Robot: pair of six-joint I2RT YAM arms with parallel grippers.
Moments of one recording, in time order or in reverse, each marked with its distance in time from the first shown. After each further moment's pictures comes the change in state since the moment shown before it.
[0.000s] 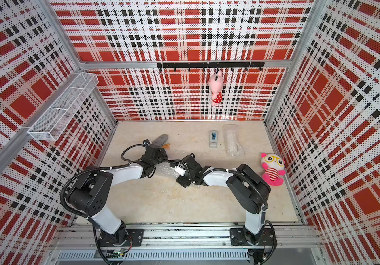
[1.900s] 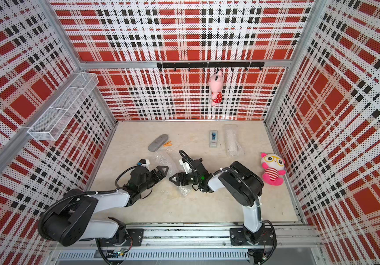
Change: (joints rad) left arm -0.023 -0.295 -0.521 0.442 0.481 -0.319; right arm -0.068 0.119 -0.222 0.656 -0.401 0.975
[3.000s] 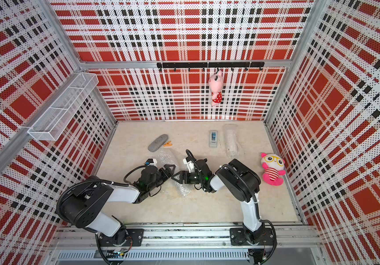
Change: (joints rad) left arm -0.110 0.171 0.071 0.102 -0.138 -0.100; right arm -0.060 0.048 -0.033 0.144 -0.129 0.116
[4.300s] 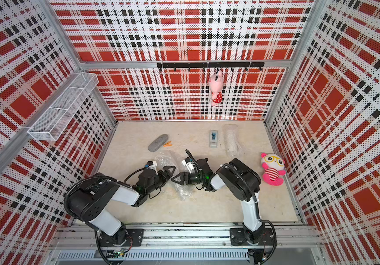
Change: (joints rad) left arm 0.008 0.070 -0.073 0.226 0.082 -0.092; right arm -0.016 -0.001 0.017 -0.053 -0.122 -0.016
